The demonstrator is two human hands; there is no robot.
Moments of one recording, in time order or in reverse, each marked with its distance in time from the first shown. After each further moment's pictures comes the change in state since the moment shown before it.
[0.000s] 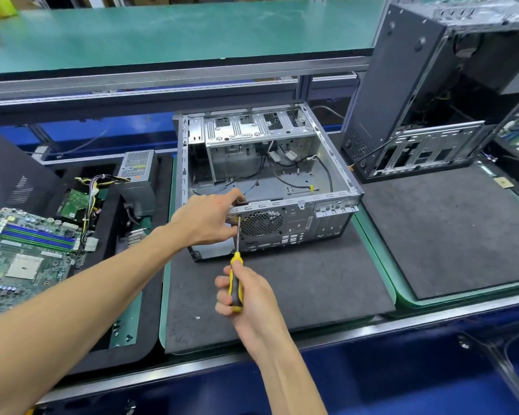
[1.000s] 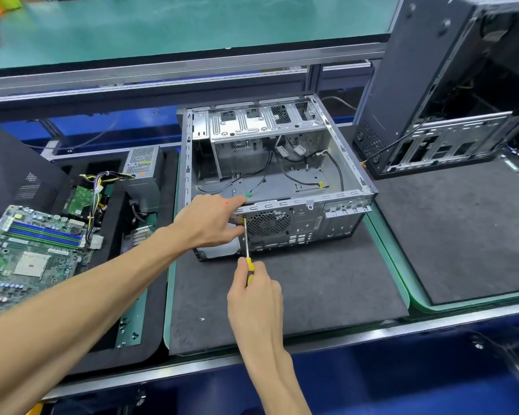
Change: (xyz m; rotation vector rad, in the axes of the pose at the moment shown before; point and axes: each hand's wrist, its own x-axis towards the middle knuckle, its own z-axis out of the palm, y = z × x) left_hand 0.001 -0.005 0.006 0.093 0.010 0.043; right_hand 0.008 0.008 0.004 -1.260 0.439 -0.501
